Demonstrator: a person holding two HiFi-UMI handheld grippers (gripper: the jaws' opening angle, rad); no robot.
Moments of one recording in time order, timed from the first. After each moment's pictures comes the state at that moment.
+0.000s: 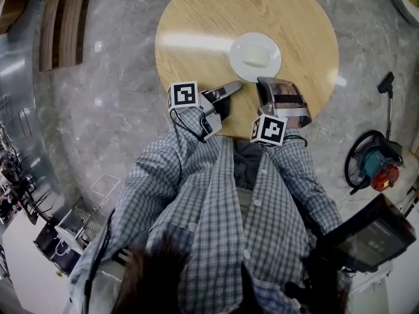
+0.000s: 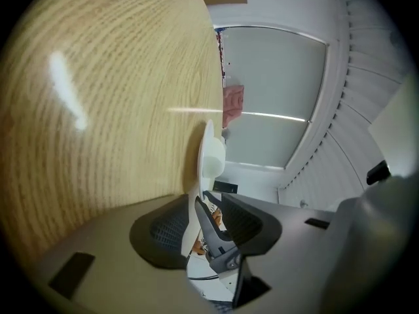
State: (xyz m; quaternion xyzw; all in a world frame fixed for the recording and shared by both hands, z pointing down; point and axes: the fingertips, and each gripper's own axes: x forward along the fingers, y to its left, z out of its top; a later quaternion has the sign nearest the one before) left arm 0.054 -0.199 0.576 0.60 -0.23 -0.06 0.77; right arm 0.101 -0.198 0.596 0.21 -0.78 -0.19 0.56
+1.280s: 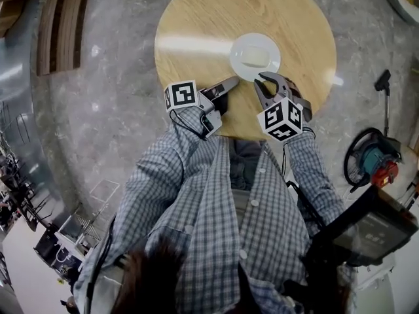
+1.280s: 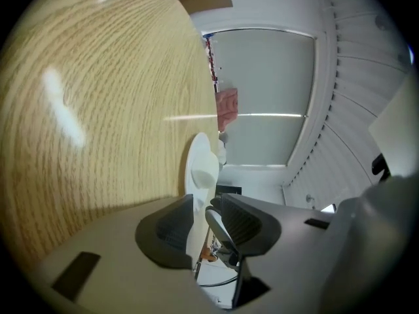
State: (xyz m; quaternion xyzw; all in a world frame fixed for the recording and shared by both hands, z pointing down) left arm 0.049 -0.215 0.571 0.63 -0.25 -0.06 0.73; right arm 0.105 -0.212 0.575 0.26 -0.86 0.06 0.44
